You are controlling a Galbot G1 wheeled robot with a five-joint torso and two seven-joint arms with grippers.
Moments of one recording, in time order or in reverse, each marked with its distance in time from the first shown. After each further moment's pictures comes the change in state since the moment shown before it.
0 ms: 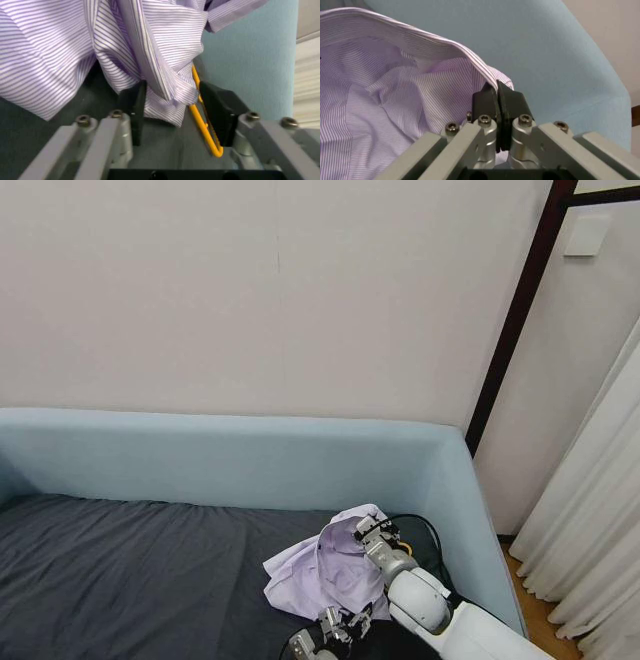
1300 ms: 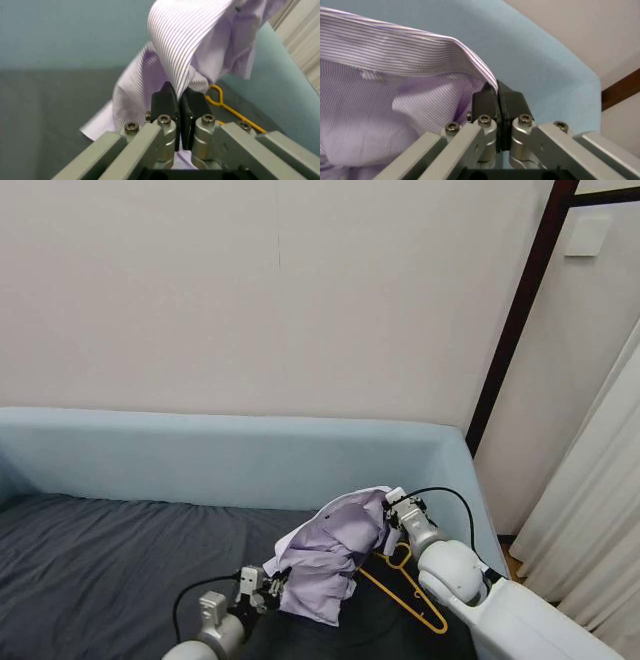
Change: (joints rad) left arm 0.170 0.698 -0.296 -0.702 0.336 0.192 -0.111; right arm 0.090 -0.111 0.113 0.144 0.340 -0.069 0.057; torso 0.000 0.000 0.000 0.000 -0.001
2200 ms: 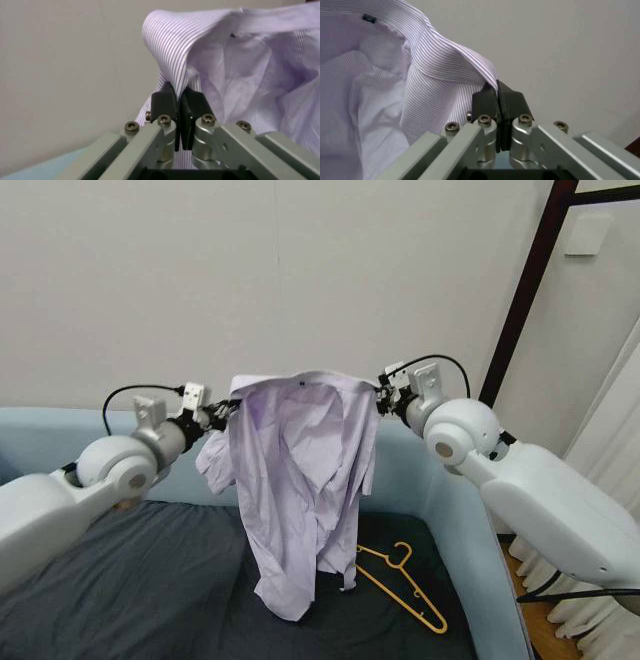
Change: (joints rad) left arm -1.363 0.080 0.659 0.257 -0.304 0.186 -0.024; right arm 0.648 0.027 -0.069 -0.098 0.529 -0.097 0.071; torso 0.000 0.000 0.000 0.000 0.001
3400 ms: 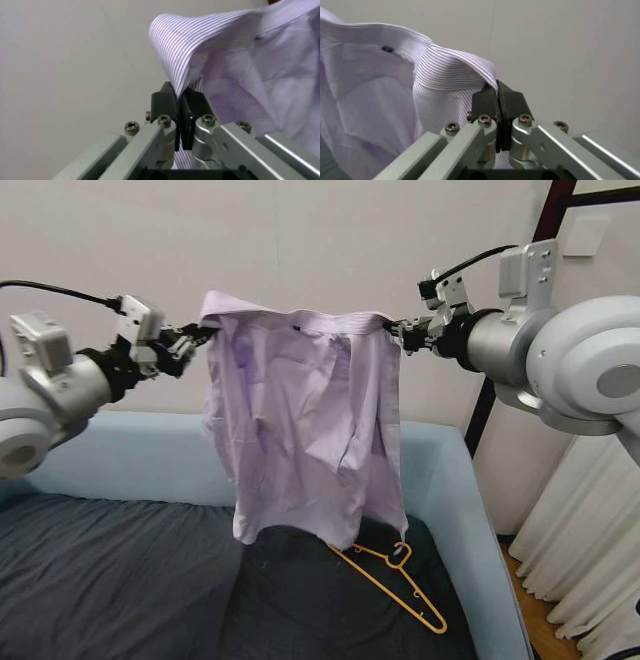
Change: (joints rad) left arm -0.030 0.568 -0.175 -0.414 0.105 -0.060 0.171; right arm 0.287 -0.235 0.011 0.418 0.806 0.000 0.334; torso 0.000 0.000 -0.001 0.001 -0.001
